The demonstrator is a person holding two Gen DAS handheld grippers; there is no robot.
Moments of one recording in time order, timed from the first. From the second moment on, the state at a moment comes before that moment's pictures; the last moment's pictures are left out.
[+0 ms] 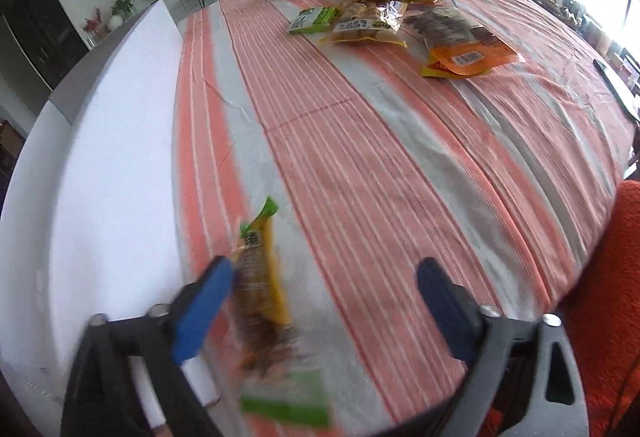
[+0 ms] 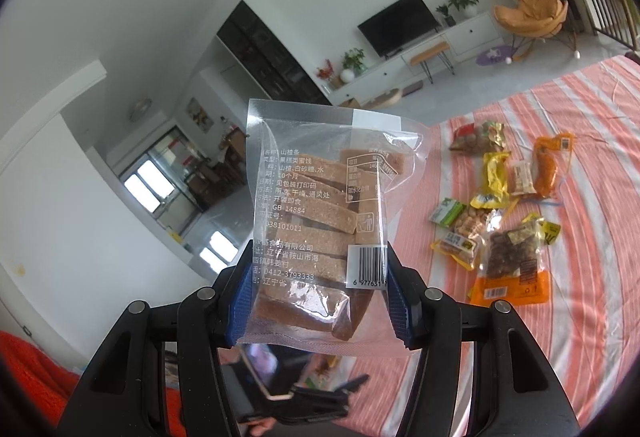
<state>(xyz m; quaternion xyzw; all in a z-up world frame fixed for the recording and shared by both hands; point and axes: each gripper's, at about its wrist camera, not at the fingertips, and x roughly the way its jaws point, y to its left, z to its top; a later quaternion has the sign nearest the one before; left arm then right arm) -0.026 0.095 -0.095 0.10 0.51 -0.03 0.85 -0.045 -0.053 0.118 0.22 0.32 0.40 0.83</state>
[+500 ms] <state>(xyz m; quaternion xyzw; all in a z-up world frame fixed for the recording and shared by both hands) 0.016 0.141 -0.031 -0.04 0.53 -0.11 0.84 -0.035 -0.061 0.113 0.23 0.32 0.39 0.83</state>
